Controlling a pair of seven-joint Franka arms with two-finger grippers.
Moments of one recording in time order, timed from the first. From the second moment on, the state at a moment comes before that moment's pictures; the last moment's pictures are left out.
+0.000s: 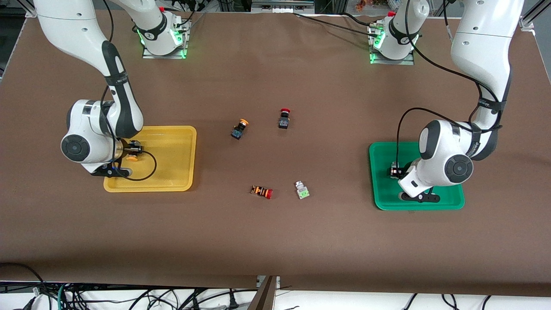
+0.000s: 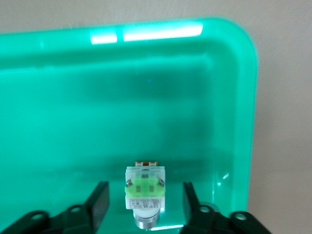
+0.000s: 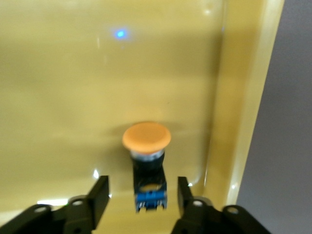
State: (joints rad) left arm -0.06 0.63 -0.04 -1.69 -0.01 2.12 -0.04; right arm 0.37 0.52 -0.38 -1.90 0.06 2.03 -0.02
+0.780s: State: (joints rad) left arm -0.23 0.64 -0.13 -1.50 -0.02 2.06 -0.49; right arm 0.64 0.52 -0.30 -1.72 0.27 1.87 0.31
